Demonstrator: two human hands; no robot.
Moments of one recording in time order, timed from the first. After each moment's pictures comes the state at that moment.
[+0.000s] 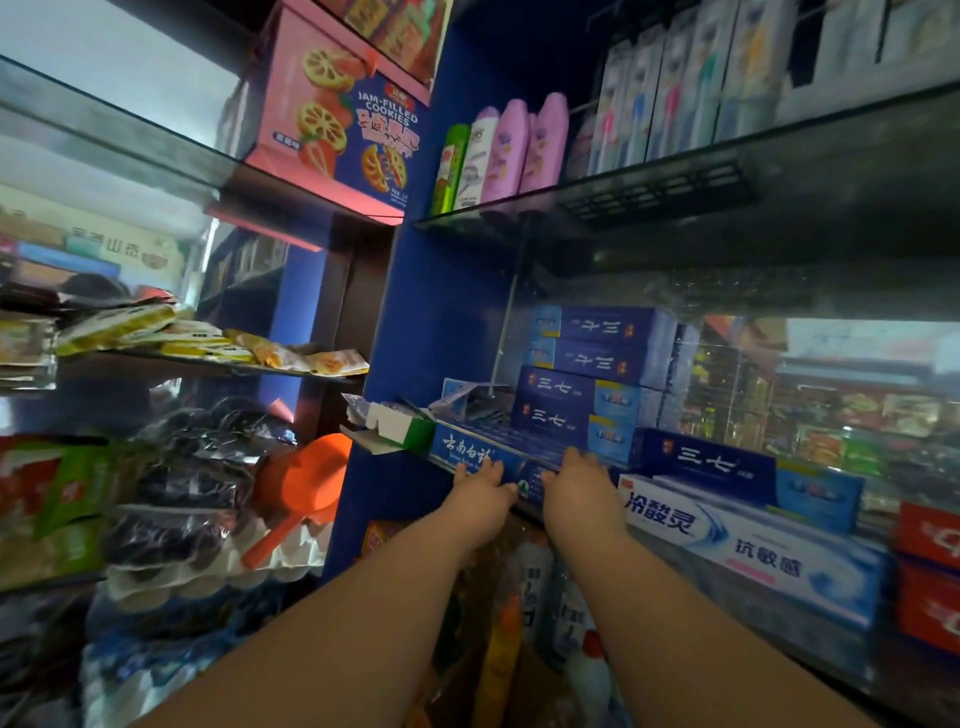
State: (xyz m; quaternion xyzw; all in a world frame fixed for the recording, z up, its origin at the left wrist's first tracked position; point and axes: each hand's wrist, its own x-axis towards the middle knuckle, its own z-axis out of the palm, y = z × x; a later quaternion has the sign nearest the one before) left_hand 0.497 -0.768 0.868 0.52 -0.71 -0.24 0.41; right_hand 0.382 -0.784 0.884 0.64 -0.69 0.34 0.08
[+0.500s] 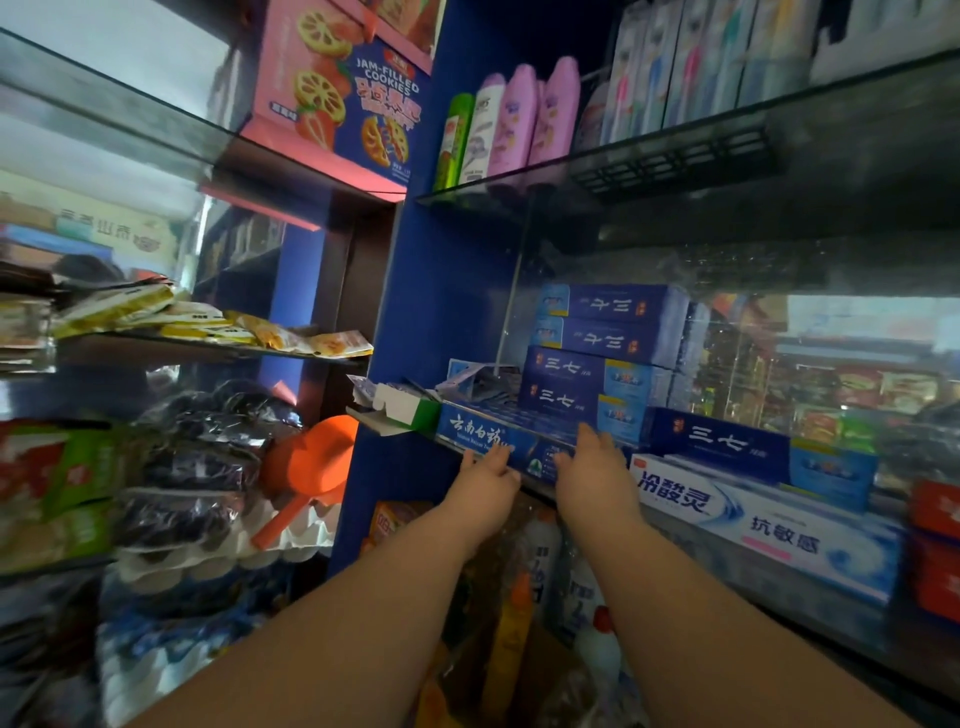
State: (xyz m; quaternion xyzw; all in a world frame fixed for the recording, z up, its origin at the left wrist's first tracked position) left_hand 0.504 -0.769 0.857 0.50 -0.68 -0.29 0.45; right_hand 0.380 -0.785 0.874 0.64 -0.68 0.36 0.10
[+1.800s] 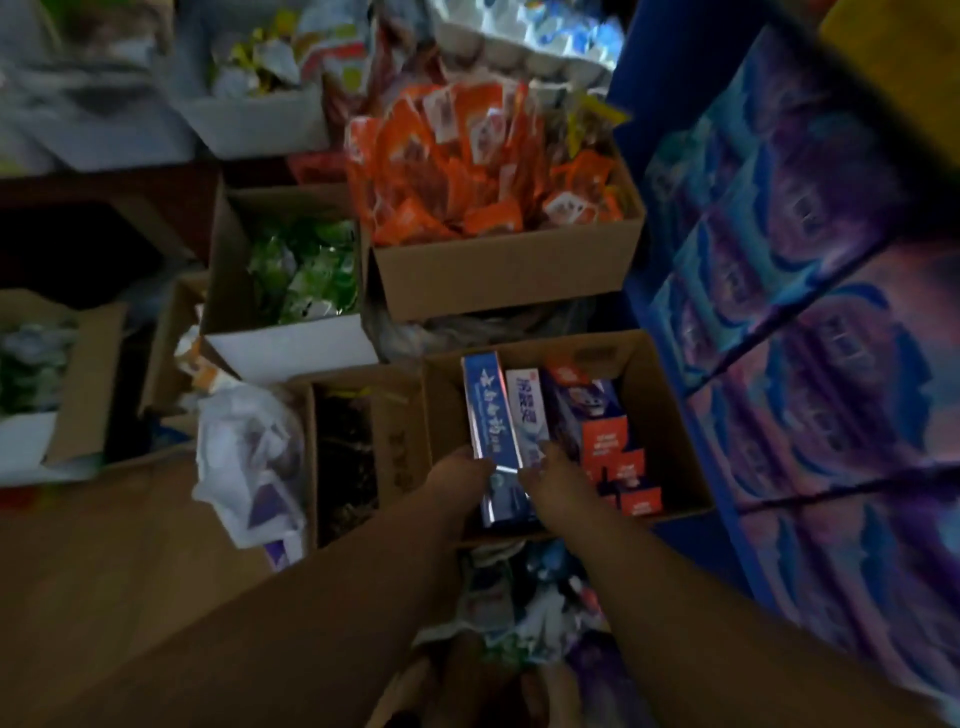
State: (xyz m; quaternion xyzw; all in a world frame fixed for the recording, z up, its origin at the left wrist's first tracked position) left_hand 0.580 -0.486 0.279 0.75 -0.09 -0.57 0.32; right_hand 0.469 -0.544 0.281 0.62 -0.58 -0.05 -0.53
